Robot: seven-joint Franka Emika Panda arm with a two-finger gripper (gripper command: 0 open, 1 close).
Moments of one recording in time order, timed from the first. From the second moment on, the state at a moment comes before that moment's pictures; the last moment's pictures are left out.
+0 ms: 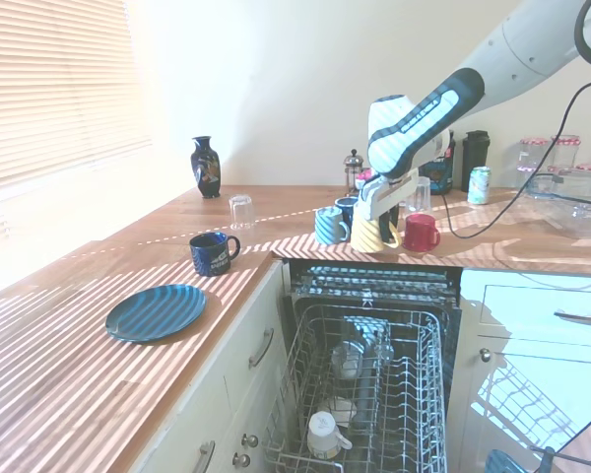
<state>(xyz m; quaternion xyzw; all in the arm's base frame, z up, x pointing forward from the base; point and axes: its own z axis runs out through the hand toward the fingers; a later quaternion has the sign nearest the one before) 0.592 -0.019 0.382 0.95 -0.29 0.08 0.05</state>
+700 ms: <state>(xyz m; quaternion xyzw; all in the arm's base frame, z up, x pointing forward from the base) 0.619 -0.057 0.363 0.95 -0.31 0.04 0.06</state>
